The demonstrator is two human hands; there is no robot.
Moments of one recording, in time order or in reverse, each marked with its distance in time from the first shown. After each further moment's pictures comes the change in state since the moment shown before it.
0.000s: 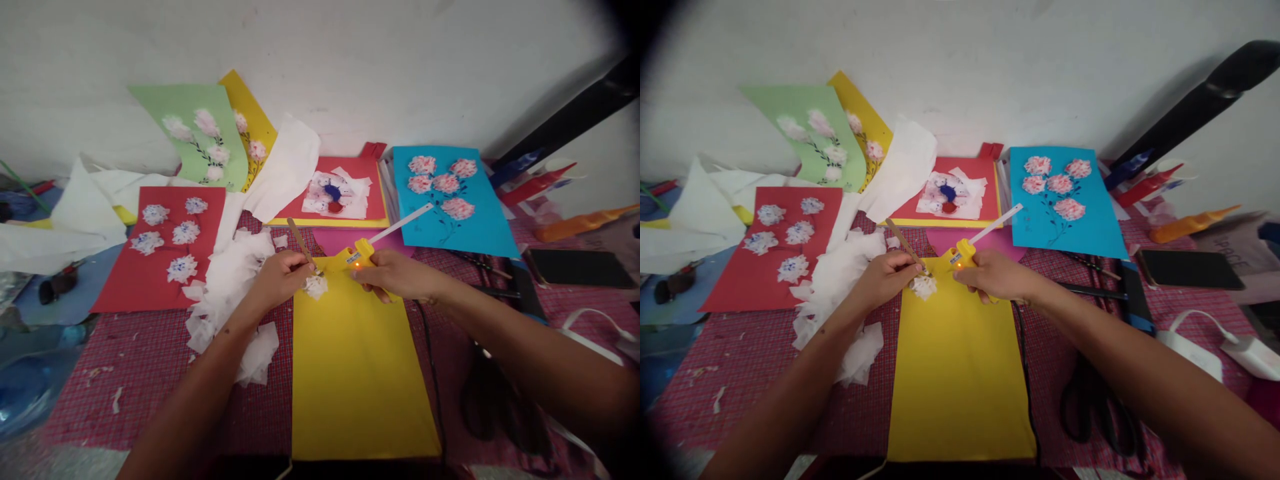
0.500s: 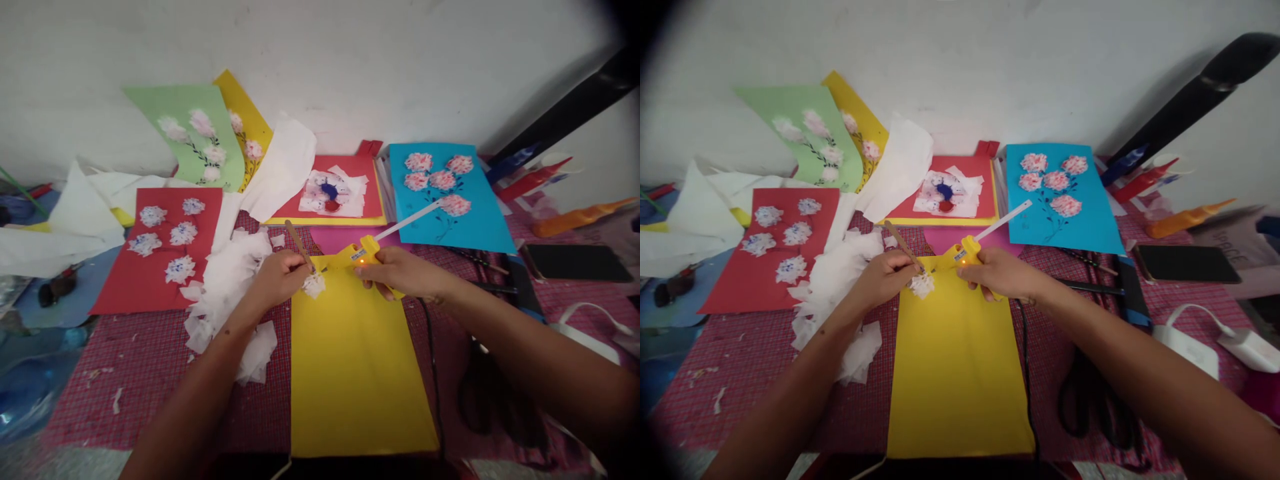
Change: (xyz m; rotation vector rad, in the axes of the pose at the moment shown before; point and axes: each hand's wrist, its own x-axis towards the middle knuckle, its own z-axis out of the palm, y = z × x) left_hand 0.001 0.001 0.002 0.140 -0.008 0.035; right_hand -0.011 0.006 -0.003 0.049 0.042 0.037
